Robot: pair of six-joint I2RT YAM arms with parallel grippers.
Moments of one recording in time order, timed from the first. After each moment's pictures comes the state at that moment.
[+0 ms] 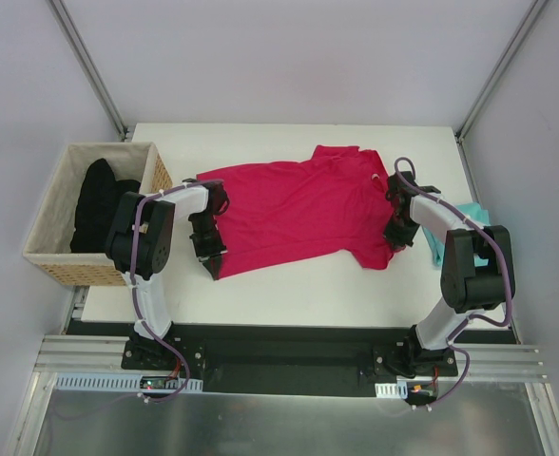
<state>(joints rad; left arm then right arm) -0.29 1.94 1.20 -1.14 0.16 -0.61 0.15 1.68 1.08 -0.79 0.26 0.64</state>
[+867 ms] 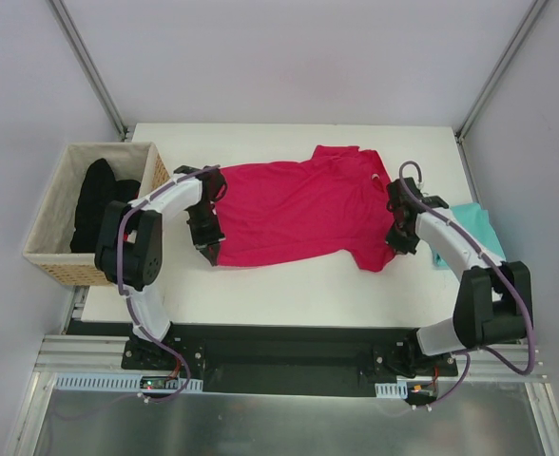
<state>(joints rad) -0.29 1.84 1.30 -1.21 0.13 -0.59 0.22 1.46 1.00 -0.85 0.33 0.71</state>
